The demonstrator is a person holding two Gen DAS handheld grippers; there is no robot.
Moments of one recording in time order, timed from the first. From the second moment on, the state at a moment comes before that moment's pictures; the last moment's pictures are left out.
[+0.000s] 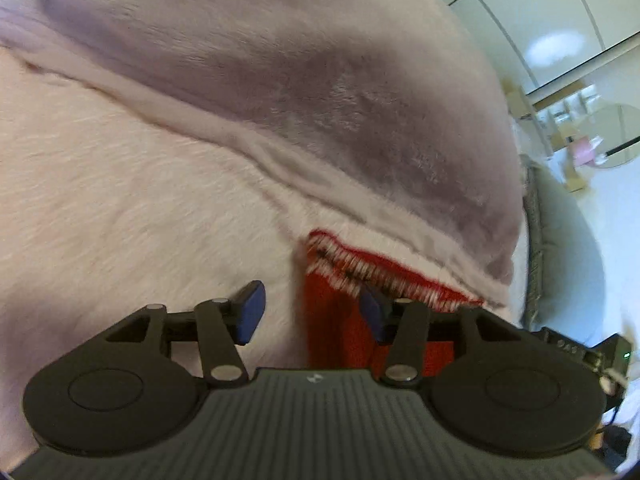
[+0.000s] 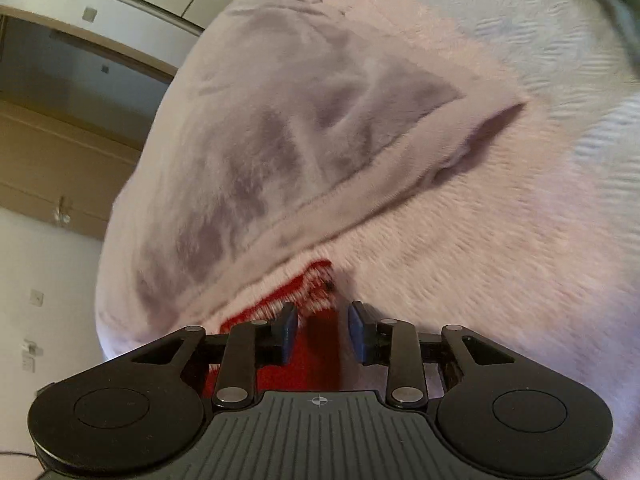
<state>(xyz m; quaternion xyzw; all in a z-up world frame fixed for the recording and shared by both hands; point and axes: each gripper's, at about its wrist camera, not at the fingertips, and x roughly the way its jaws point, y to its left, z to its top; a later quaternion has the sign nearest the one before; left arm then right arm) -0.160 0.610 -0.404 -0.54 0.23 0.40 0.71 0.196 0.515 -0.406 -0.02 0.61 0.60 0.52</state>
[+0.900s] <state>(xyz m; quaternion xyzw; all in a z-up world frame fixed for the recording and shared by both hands) -0.274 0.286 -0.353 -0.42 0.34 0.35 0.77 0.108 0.201 -0.341 -0.32 0.43 0.69 0.48</state>
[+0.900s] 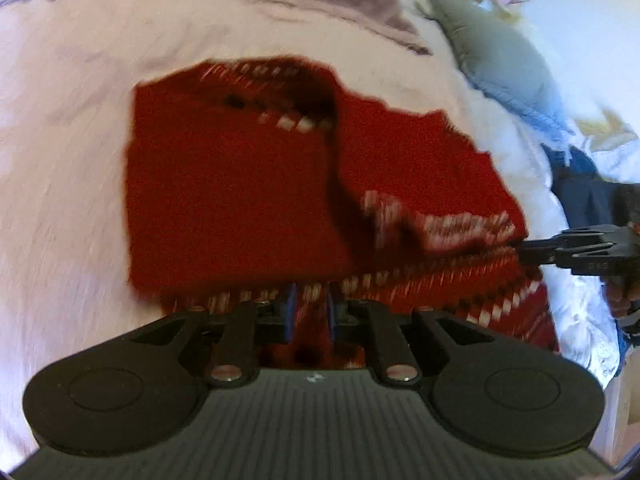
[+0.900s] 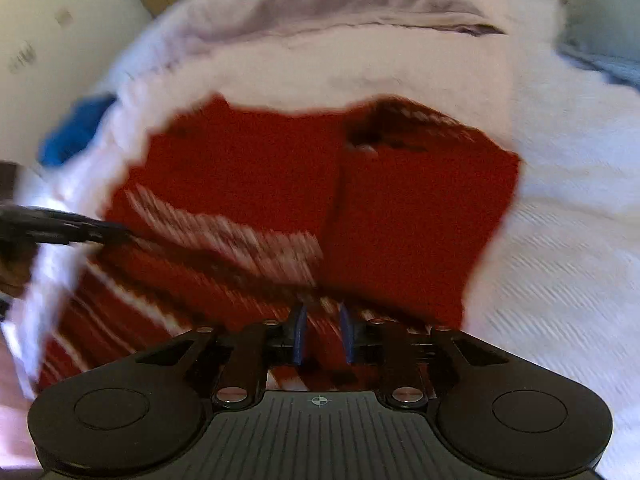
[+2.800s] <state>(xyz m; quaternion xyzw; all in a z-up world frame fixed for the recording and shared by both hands) -0.338 -0.023 -0.335 -0.30 0.41 0.46 0.72 0.013 -0.112 -0.357 -0.36 0.44 0.55 0.61</state>
